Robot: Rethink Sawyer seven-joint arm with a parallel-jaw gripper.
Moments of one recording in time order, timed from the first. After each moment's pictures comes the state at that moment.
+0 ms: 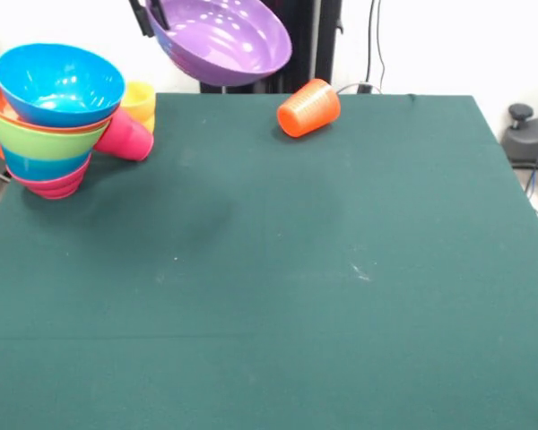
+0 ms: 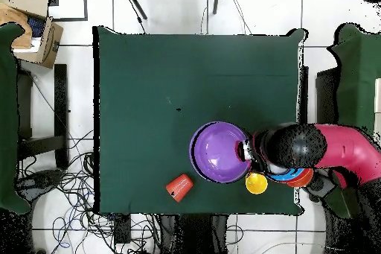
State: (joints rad) arm -1.14 -0.86 0.88 1.90 -0.47 1.06 1.59
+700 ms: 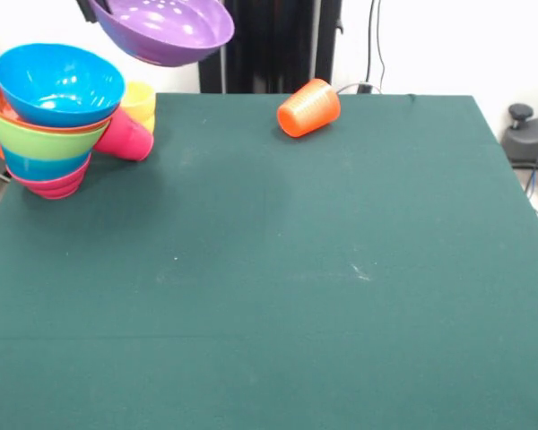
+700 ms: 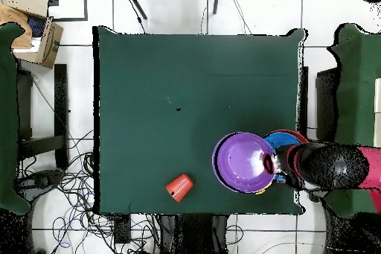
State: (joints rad) arm -1.34 -0.86 1.00 1.92 -0.51 1.07 1.48
